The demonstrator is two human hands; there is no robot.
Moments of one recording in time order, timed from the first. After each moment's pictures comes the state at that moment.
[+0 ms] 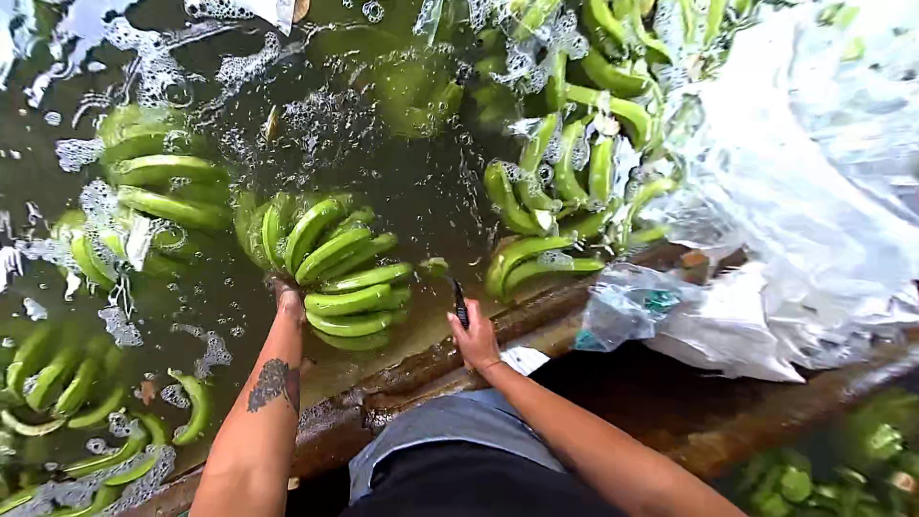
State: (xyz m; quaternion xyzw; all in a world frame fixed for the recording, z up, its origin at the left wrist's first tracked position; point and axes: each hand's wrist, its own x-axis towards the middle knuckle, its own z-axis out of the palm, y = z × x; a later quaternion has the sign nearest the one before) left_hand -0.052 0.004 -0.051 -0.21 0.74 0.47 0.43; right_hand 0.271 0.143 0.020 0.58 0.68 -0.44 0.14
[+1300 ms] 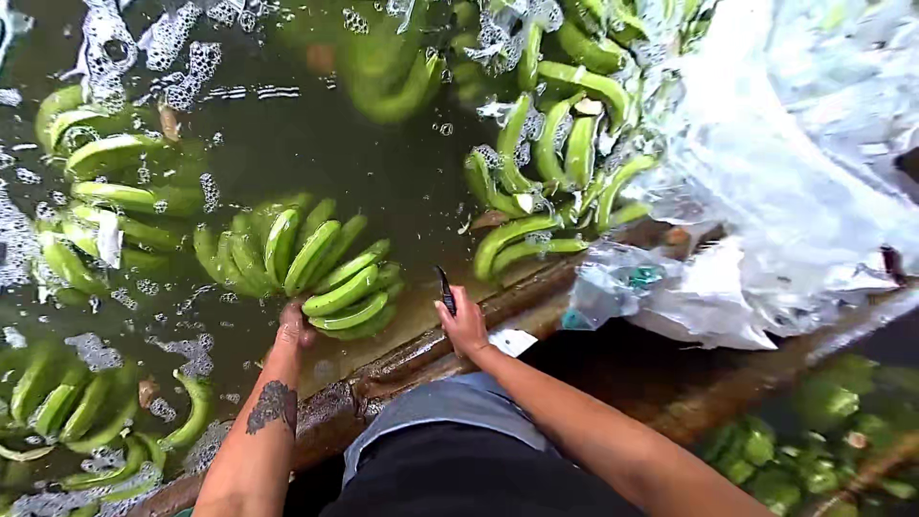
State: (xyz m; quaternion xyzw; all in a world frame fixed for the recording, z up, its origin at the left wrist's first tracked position) left_hand -0.009 -0.016 -0.033 -0.30 0.62 0.51 0.51; right_hand 0.269 0.145 0.024 0.57 0.68 -0.43 0.17
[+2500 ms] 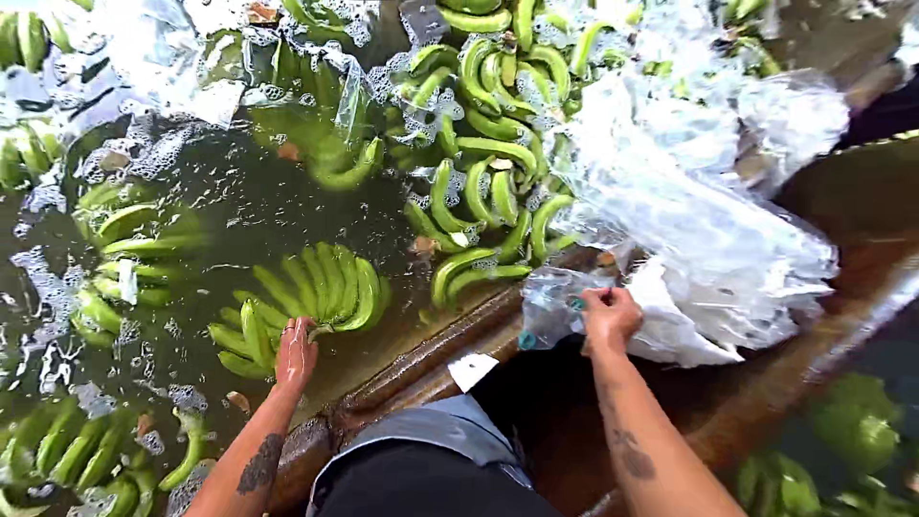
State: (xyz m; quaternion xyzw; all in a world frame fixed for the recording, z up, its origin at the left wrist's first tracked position) left_hand 0.016 0.024 0.040 0.34 0.84 0.05 0.42; right_hand 0.442 0.307 0.130 0.80 0.53 -0.24 -0.10
